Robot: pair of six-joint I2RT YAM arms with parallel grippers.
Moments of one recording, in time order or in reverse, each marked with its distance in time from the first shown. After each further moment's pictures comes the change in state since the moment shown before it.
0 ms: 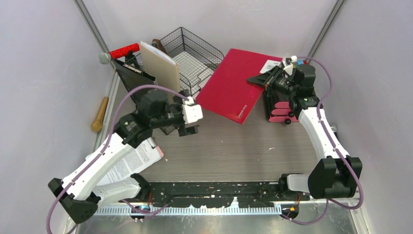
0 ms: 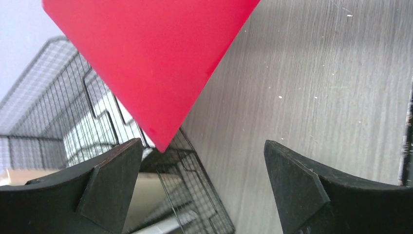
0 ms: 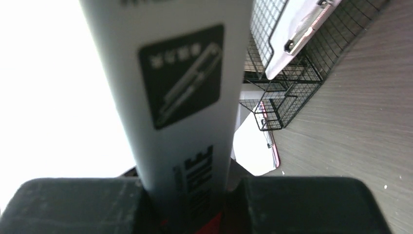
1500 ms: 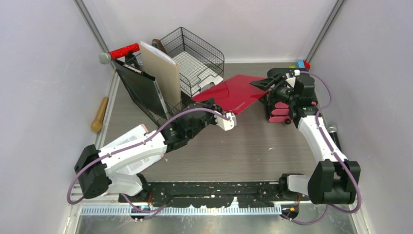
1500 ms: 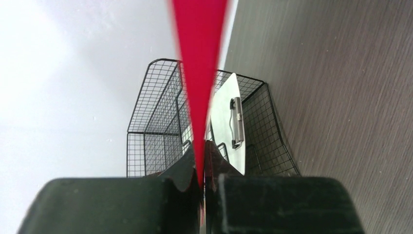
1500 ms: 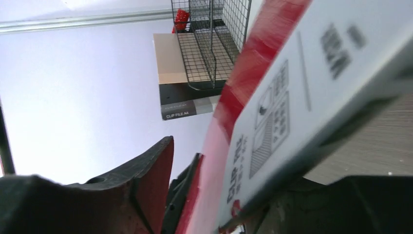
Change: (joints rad) left arm -0.335 0.293 -0.196 0.720 -0.678 0.406; right arm -0.054 -0.052 -0.195 0.087 0.073 0.179
